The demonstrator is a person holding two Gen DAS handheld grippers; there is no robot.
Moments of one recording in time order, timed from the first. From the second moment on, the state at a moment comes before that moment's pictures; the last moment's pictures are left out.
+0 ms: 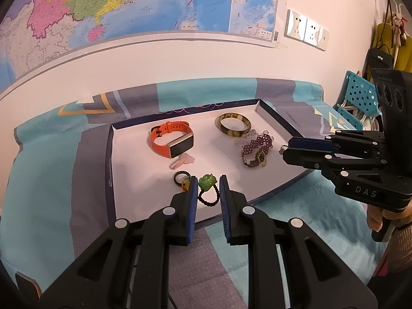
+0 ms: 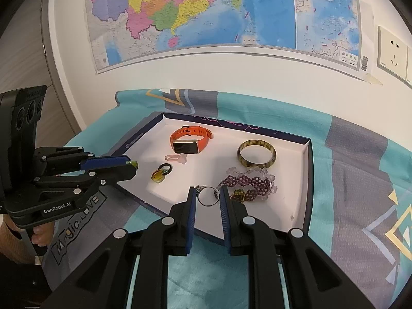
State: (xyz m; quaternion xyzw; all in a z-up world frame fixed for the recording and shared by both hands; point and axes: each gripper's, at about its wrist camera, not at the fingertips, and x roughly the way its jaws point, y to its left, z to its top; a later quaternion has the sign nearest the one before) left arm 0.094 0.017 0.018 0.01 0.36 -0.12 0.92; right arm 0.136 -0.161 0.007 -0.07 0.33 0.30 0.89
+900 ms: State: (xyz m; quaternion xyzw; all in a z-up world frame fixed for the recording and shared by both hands) left arm 0.111 0.017 0.011 0.01 0.37 -0.11 0.92; right arm 0.158 -0.160 -0.004 -0.07 0.34 0.29 0.89
